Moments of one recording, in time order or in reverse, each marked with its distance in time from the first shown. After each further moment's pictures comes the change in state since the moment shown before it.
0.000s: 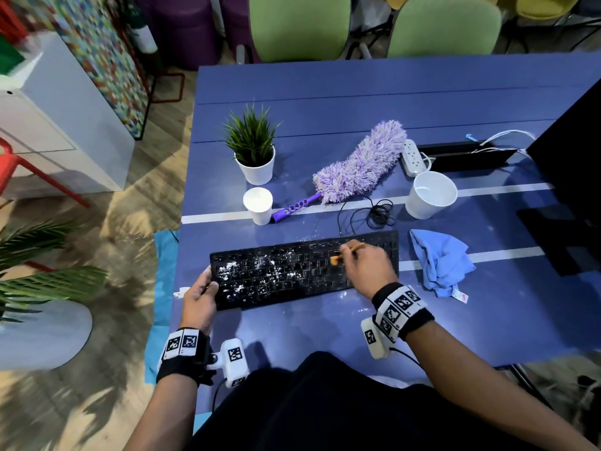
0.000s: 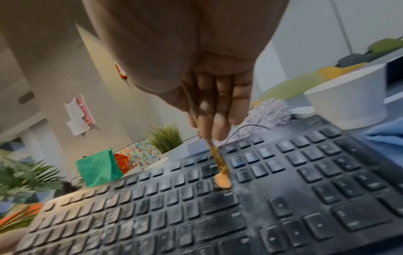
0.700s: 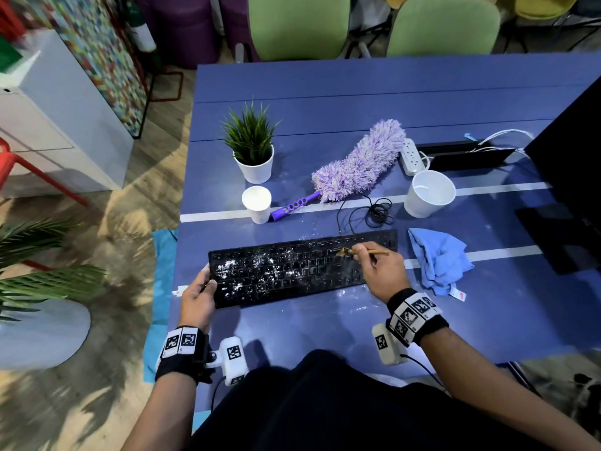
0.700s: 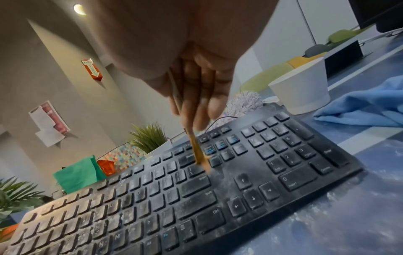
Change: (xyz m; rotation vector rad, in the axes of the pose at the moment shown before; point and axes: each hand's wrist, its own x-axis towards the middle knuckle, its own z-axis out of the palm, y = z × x) left_hand 0.000 0.002 -0.001 0.050 0.016 -0.004; right_hand -0.010 0.036 0.004 0.224 0.141 -0.010
